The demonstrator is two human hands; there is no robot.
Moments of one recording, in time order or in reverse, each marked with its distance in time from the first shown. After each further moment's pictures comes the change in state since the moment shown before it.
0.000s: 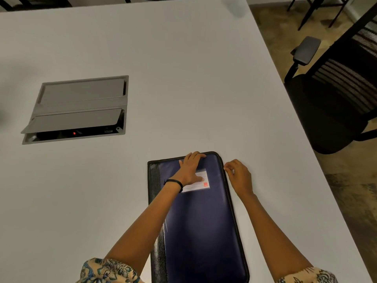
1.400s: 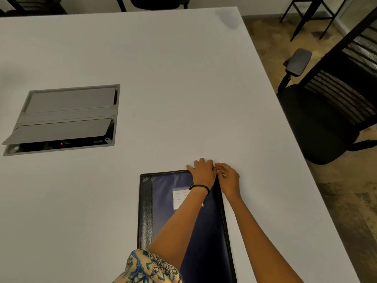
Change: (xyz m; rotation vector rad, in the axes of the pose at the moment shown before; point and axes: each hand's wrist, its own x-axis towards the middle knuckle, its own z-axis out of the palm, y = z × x) left_hand 0.070 0.064 0.038 0.171 0.209 -0.270; right_hand 0.033 -0.023 0.002 0.327 0.059 0.235
